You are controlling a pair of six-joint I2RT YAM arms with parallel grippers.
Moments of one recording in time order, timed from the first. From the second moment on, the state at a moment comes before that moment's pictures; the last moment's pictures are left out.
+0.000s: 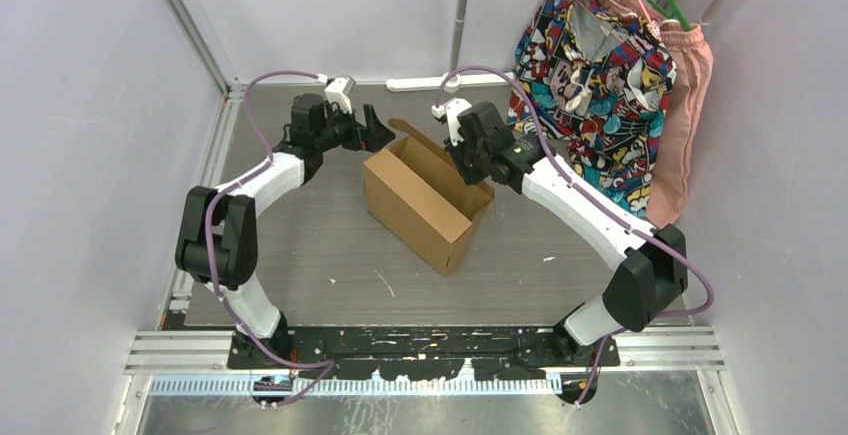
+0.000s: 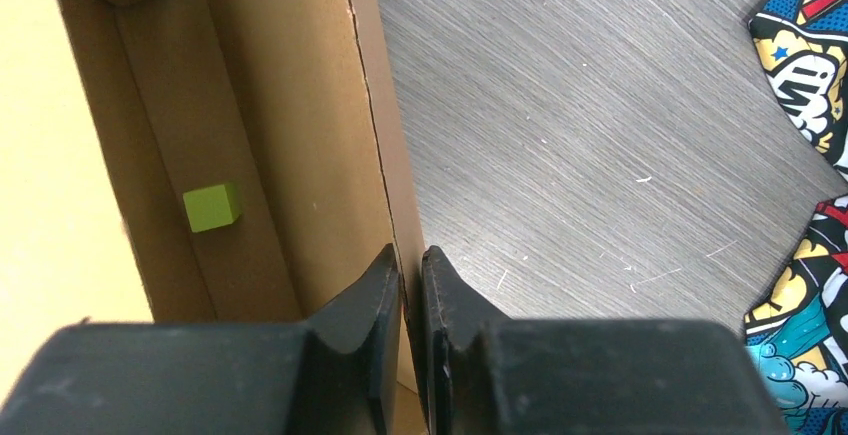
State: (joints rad) left arm -0.25 1.71 1.14 0.21 0.48 -0.26; right arm 0.62 1.50 1.37 -0.67 0.09 -0.05
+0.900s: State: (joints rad) left arm -0.17 1.76 1.13 0.48 0.61 -0.45; right arm 0.64 1.51 1.38 -0.66 0.08 -0.05
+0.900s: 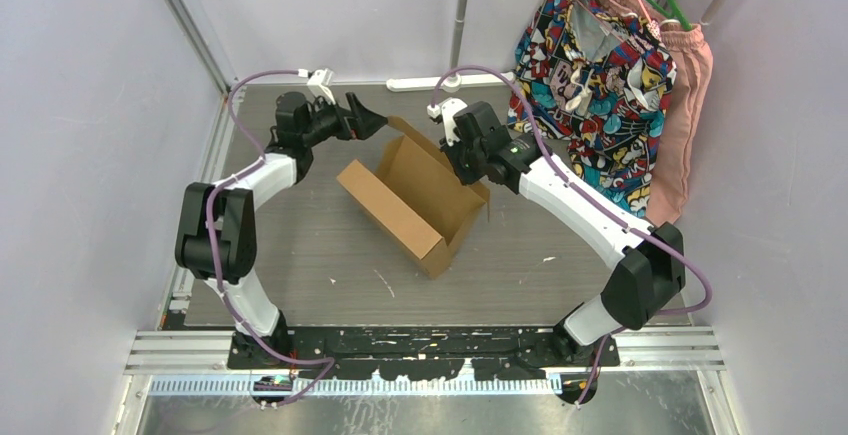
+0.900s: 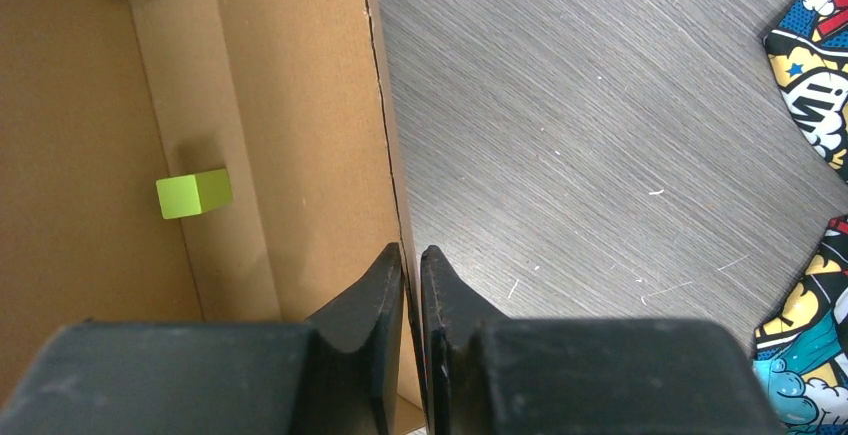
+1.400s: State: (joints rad) left arm -0.16 1.27 1.10 0.17 0.44 -0.38; right arm 0.64 1.52 1.38 -0.66 0.08 -0.05
